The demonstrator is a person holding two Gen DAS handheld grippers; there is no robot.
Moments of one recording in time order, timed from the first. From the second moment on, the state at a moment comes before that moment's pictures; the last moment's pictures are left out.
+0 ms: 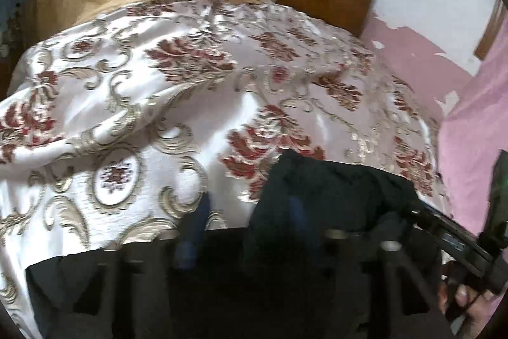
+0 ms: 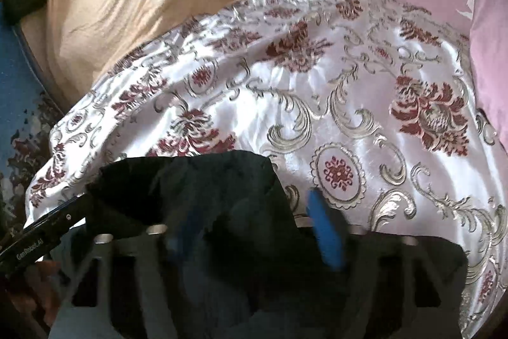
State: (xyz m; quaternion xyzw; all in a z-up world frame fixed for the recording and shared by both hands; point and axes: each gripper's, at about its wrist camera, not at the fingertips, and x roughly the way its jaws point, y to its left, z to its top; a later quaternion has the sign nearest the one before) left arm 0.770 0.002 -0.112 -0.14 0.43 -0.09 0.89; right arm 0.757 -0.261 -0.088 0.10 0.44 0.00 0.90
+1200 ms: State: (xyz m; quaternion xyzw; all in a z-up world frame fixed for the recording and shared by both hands) left arm 0.423 0.008 -0.061 -0.06 0.31 -0.13 0.94; right arm 0.403 -0.274 -0.022 -0.10 0.29 0.07 0.95
